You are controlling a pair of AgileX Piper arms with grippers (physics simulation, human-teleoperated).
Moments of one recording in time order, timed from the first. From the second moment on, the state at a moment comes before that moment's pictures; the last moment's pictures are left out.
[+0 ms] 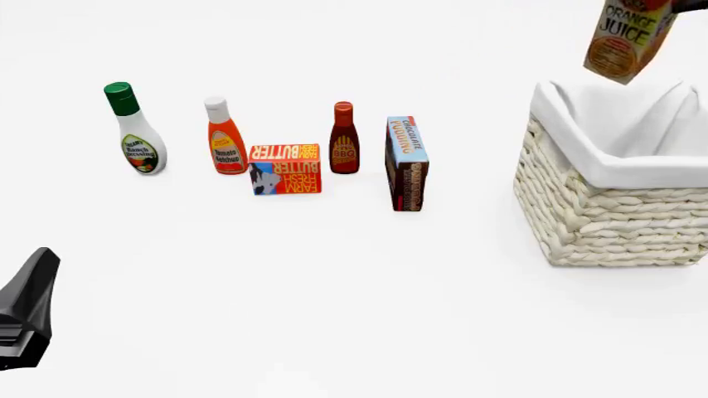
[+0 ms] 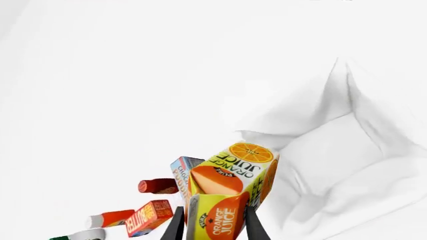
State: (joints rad) left arm 0.00 0.01 0.00 0.00 0.00; right arm -0.01 1.47 -1.77 1.03 0.70
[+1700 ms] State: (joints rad) left arm 0.00 0.01 0.00 0.00 0.00; right arm -0.19 1.61 -1.67 0.87 0.84
